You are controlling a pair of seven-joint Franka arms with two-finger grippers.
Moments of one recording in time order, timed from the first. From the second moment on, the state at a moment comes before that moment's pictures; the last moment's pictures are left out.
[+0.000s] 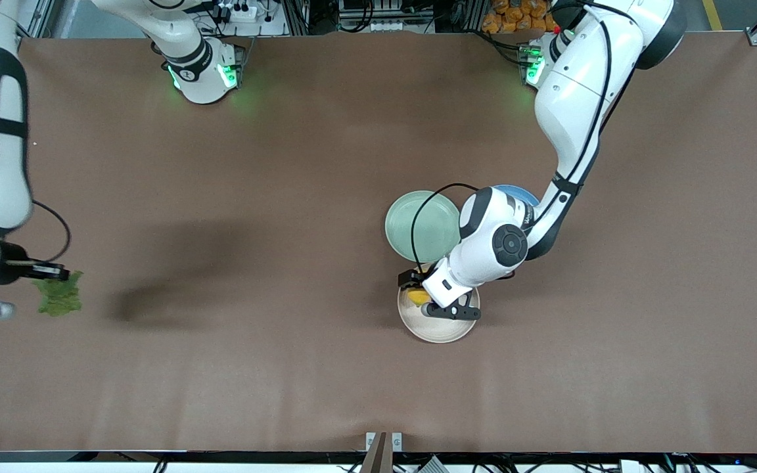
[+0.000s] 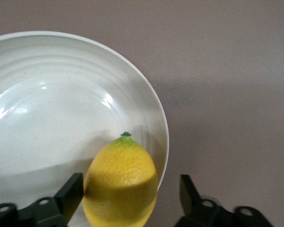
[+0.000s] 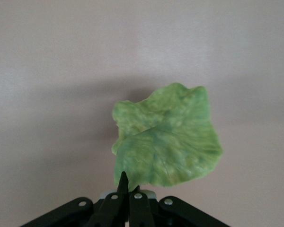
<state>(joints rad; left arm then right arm) -0.37 0.85 -0.23 -1.44 -0.26 2.47 -0.27 0.10 0.50 -0.35 -1.56 0.19 1.94 -0.17</state>
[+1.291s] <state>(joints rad) -0.24 0.76 -0.22 -1.42 -0.26 2.37 -0.31 0.09 0.49 -0.19 -1.72 0.19 2.33 0.01</state>
